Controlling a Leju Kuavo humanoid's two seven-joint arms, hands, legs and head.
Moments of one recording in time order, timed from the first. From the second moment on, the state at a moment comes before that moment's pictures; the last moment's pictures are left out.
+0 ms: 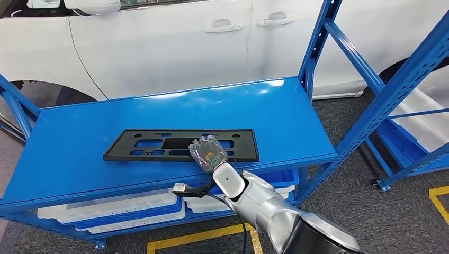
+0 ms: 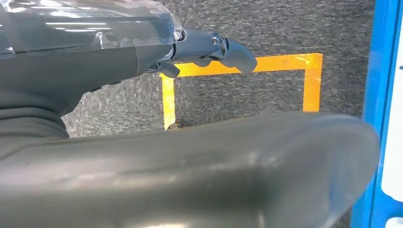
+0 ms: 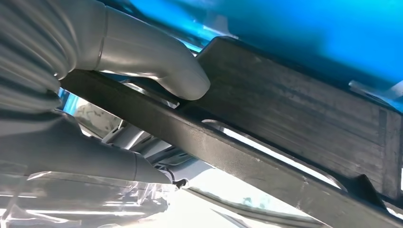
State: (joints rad) left arm -0.15 0.08 -1.27 -0.14 1.56 0.16 -0.39; right arm -0.85 0.33 1.02 -0.29 1.53 -0.51 0.20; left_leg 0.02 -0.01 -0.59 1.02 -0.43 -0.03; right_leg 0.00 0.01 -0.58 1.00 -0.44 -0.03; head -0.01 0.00
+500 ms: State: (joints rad) left arm -0.16 0.07 -1.28 -0.14 1.56 0.16 -0.48; right arm -0.86 0.32 0.95 -0.29 1.50 -0.59 0.18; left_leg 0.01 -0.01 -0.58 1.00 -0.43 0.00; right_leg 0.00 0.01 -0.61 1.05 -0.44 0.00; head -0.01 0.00
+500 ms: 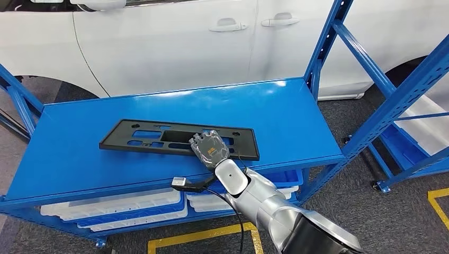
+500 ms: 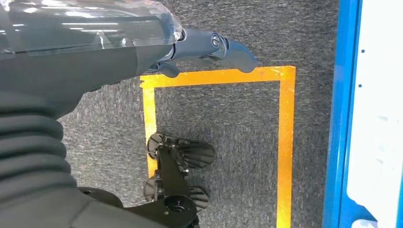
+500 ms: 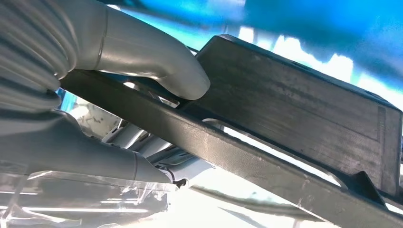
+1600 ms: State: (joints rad) left arm -0.05 0.07 -0.43 -0.20 0.91 0.07 -0.70; right arm -0.38 0.13 0.43 -1.78 -0.16 -0.04 -0.63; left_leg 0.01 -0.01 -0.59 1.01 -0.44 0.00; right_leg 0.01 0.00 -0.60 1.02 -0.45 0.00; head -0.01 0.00
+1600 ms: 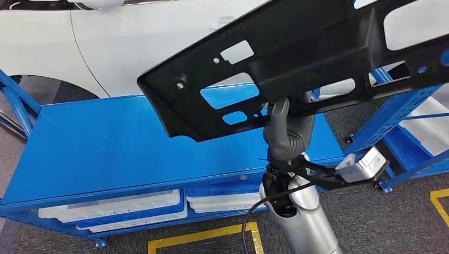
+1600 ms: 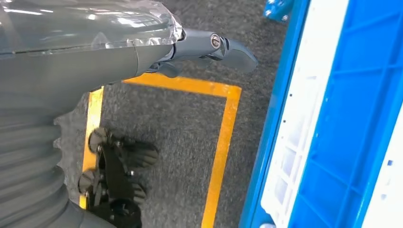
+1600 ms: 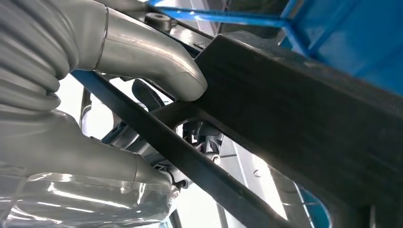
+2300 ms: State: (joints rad) left arm -0.07 0.04 -0.33 -0.20 0.87 0.08 -0.66; right arm -0.31 0.05 0.72 -1.65 -0.06 0.02 -0.67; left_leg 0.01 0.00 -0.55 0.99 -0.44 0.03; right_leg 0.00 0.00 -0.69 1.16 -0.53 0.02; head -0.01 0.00
